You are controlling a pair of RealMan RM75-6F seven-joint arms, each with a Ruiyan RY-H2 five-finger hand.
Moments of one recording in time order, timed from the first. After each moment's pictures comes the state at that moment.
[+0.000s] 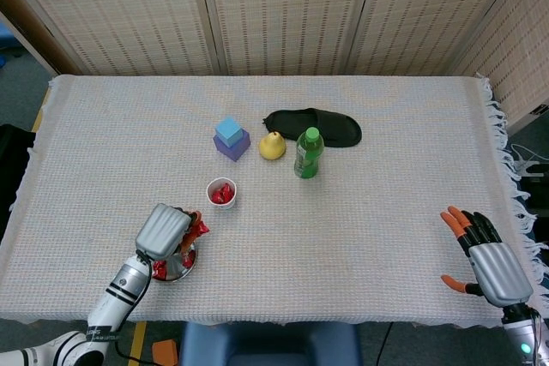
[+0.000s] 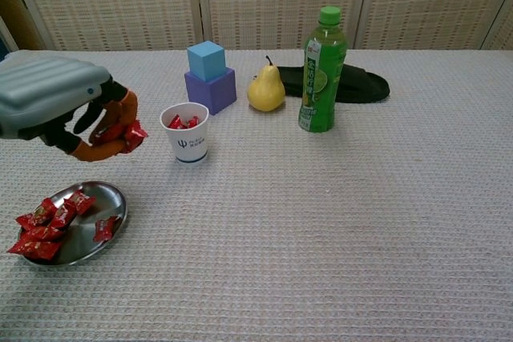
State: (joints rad) left arm -0.54 -1.44 -0.16 -1.71 1.36 1.10 0.57; right arm 0.10 -1.02 -0.04 -1.69 -1.61 1.40 0.05
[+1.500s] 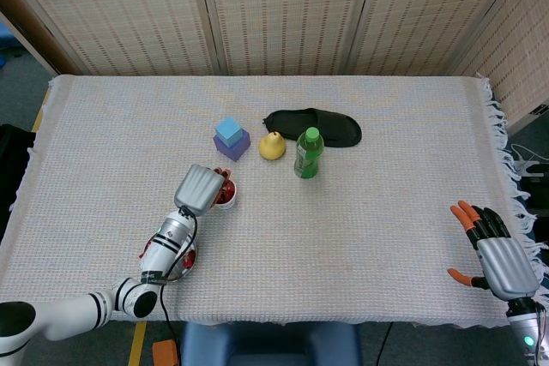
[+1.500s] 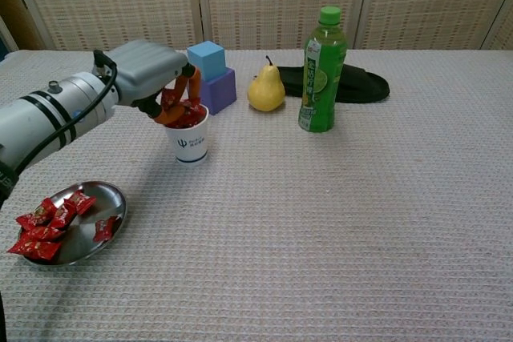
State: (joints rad) left arm -0.83 -1.70 -0.23 -1.26 1.18 1.03 0.64; right arm 0.10 -1.02 -0.01 -1.68 -1.55 1.38 0.06
